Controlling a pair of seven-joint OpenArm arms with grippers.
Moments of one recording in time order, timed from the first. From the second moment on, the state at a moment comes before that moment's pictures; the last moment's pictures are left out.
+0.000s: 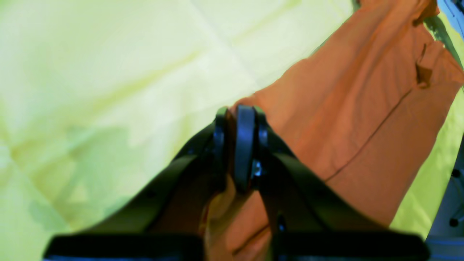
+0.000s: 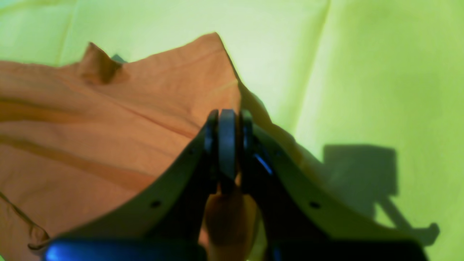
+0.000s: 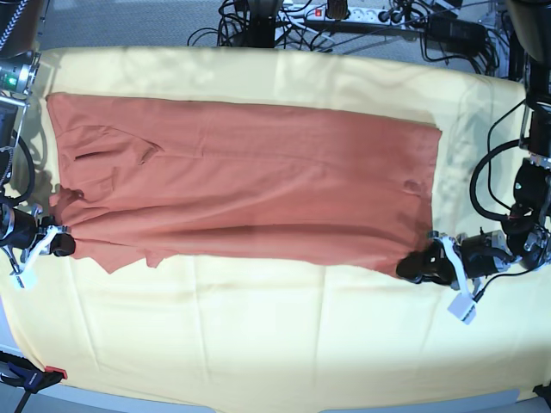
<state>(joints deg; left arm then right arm) -32.9 -43.0 23.4 66.7 -70.4 -43.7 48.5 26.5 34.6 9.0 52.2 39.9 41.8 -52.4</state>
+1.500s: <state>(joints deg) -19.7 -53.4 22.2 85.5 -87.8 -43.9 74.4 26.5 36.4 8.9 52.3 51.5 41.6 -66.7</state>
